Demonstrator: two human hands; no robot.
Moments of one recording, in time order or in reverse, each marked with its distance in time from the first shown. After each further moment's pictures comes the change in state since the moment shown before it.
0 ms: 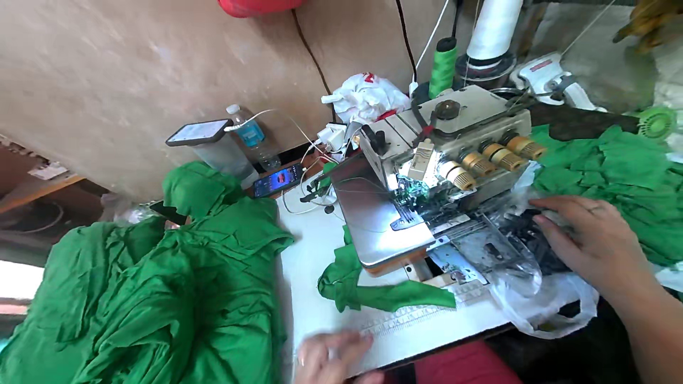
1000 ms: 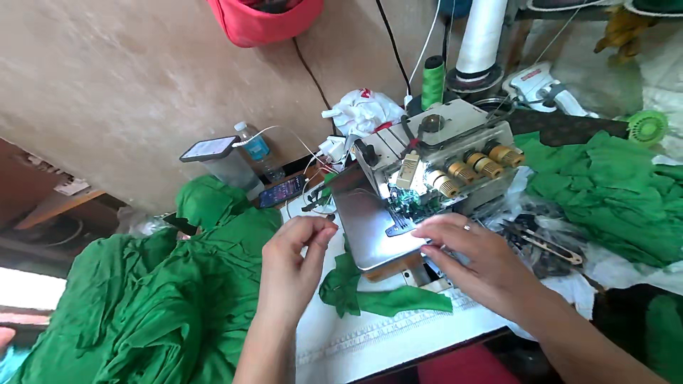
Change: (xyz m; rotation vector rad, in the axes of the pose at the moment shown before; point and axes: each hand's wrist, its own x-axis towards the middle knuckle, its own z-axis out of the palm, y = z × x) left_hand 0.163 0.004 -0.035 0.067 0.077 0.249; right_hand 0.035 -0.152 0.016 0.514 -0.062 -0.292
